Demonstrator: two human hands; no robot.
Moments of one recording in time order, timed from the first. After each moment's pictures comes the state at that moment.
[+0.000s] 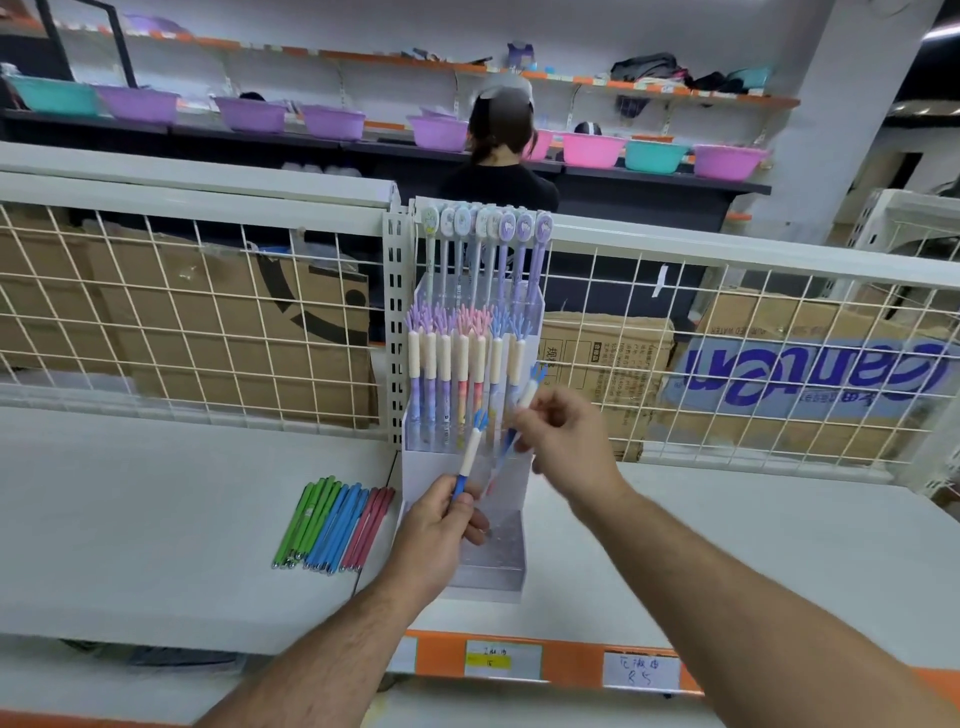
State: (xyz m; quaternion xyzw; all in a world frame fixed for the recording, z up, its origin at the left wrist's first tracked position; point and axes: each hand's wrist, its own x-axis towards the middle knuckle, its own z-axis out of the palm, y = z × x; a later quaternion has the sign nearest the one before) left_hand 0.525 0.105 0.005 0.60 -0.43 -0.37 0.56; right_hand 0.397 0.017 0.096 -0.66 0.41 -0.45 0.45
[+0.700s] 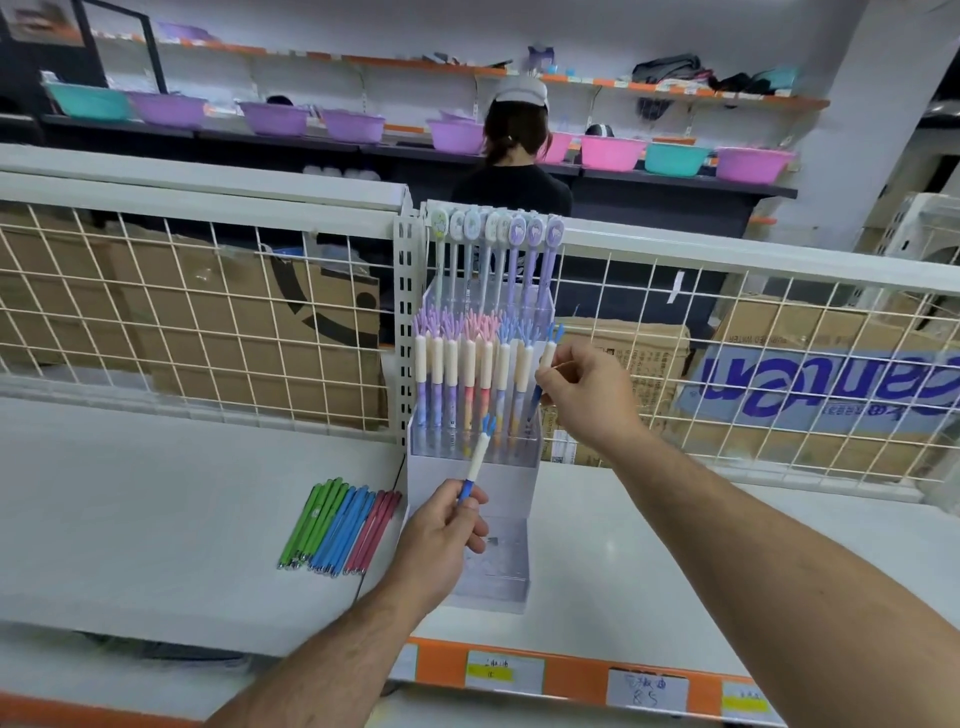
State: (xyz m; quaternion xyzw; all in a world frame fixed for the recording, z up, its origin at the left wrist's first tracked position) left_hand 0.523 0.106 0.007 0.62 -0.43 -0.36 0.55; right_hand 0.395 -0.034 0.131 -0.73 0.45 -0.41 0.30
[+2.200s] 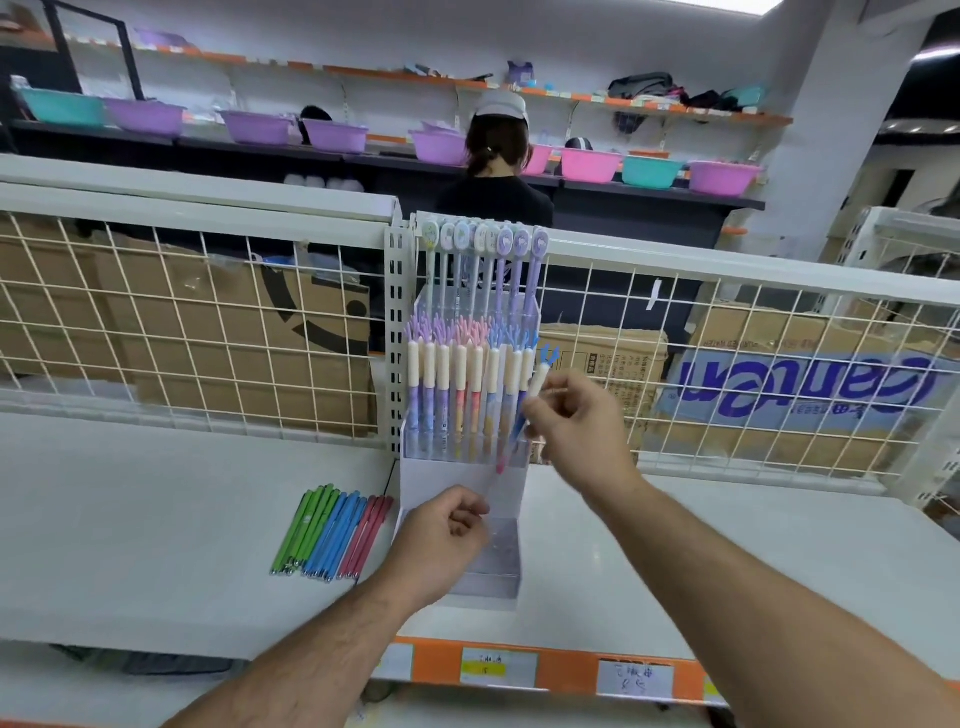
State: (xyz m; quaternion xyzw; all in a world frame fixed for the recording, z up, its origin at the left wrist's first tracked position) left_hand 0.531 0.100 0.003 0.64 -0.51 -0.31 0.49; right_hand 0.387 0.017 0.121 -0.68 0.39 -0.47 0.40
